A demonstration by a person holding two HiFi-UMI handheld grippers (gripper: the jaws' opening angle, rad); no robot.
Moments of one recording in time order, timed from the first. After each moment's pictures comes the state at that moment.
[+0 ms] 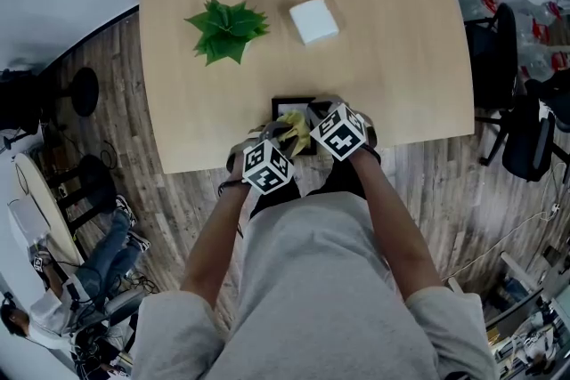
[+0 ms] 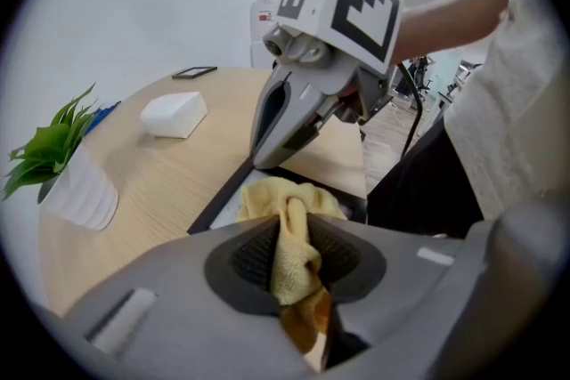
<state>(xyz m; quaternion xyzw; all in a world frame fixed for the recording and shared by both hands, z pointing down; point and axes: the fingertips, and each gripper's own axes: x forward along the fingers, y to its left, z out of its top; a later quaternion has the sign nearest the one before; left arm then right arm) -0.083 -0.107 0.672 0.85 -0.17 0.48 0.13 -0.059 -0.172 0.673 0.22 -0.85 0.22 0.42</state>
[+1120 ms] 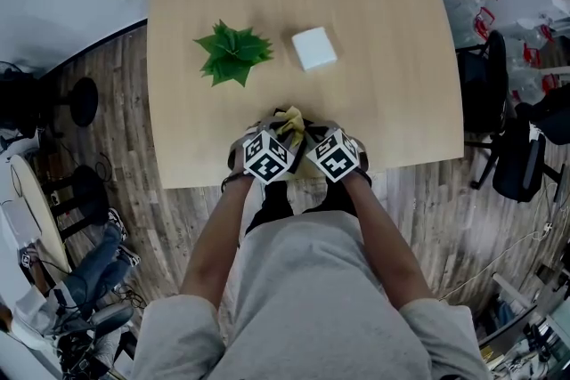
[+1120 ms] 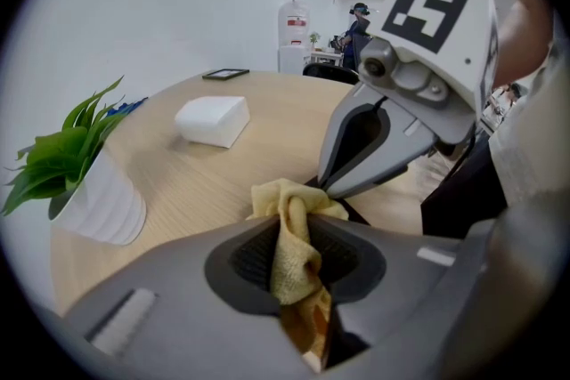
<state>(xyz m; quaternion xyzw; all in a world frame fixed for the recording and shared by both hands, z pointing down) -0.089 -0.182 0.671 0.84 -0.24 0.46 0.15 -0.061 -0.171 0.674 0.24 -0.85 0.23 0.41</state>
